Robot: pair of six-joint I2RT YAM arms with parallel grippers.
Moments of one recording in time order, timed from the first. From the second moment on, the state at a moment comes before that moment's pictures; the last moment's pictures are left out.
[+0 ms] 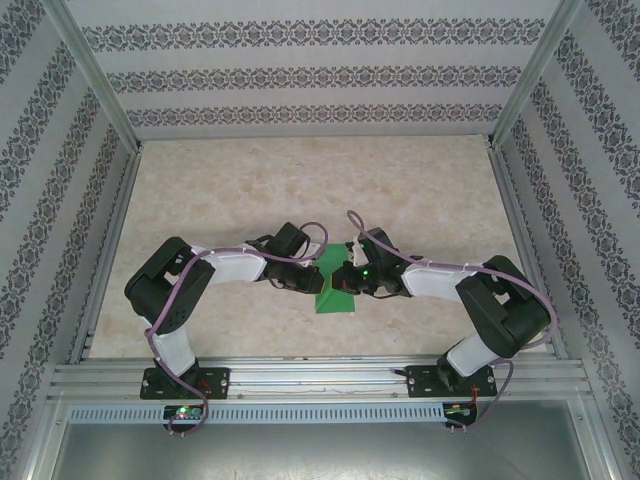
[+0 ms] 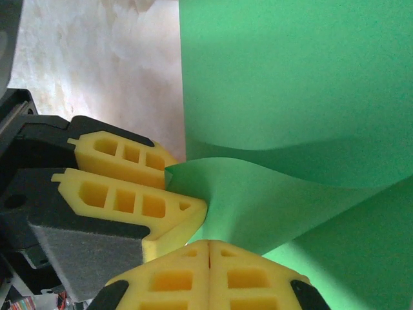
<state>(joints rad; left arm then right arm) -0.65 1.80 0.91 -0.20 0.47 -0.42 0.59 1.56 0.62 0.03 -0.54 0.79</state>
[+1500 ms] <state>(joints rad) -0.65 1.69 0.91 -0.27 0.42 -0.42 0.60 1.65 0.62 0.05 -0.54 0.80</state>
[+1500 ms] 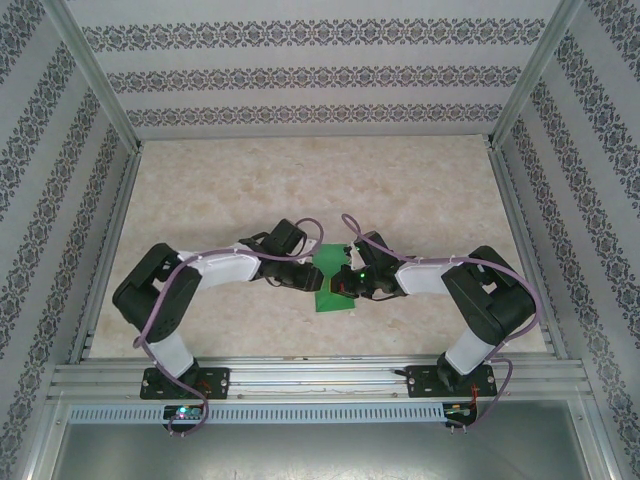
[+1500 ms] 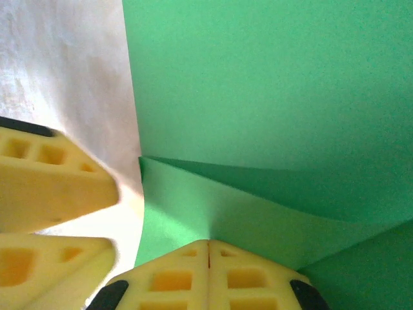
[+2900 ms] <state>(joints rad) -0.73 1.71 0.79 -0.14 0.56 -0.61 0.61 1.64 0.61 0.06 -0.53 0.81</state>
